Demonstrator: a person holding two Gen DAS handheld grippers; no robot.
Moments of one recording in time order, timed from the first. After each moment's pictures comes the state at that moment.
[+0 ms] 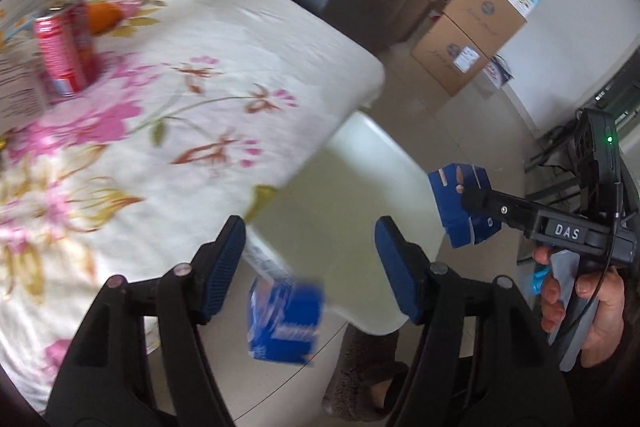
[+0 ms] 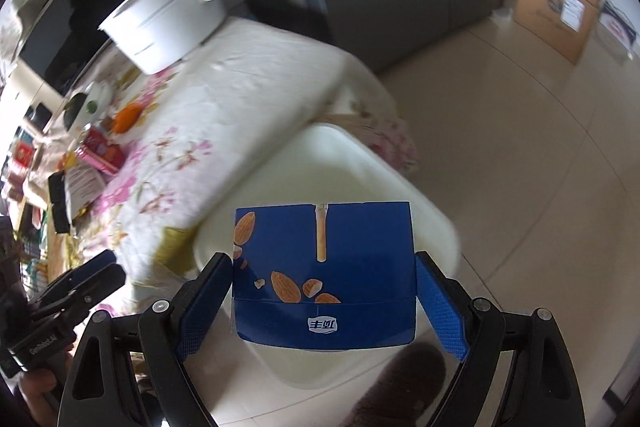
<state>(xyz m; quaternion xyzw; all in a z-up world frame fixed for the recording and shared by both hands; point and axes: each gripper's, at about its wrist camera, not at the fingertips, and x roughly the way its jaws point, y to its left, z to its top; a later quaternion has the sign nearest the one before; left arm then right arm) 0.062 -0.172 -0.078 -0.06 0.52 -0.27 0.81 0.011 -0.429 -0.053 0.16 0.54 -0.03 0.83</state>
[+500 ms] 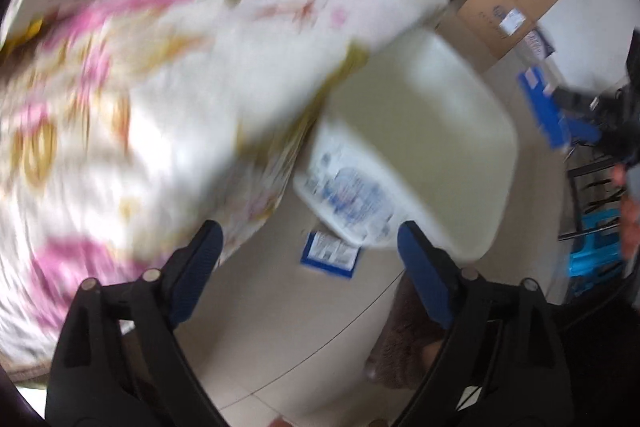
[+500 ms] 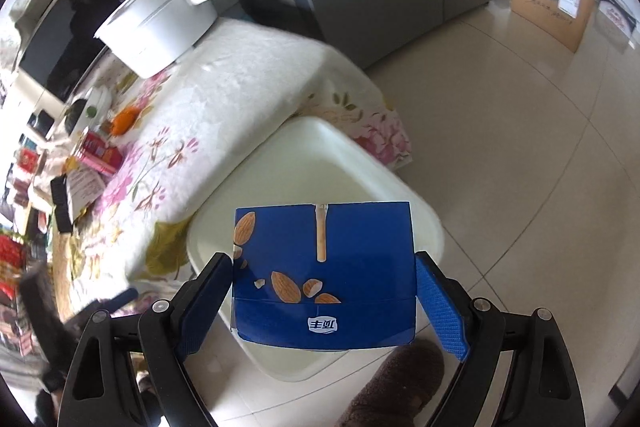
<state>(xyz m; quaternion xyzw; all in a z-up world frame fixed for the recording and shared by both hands) 0.002 -0.130 -0.143 -0.01 0.58 -0.18 0.79 0.002 -0.439 -0.061 0.16 0.55 0.00 0.82</state>
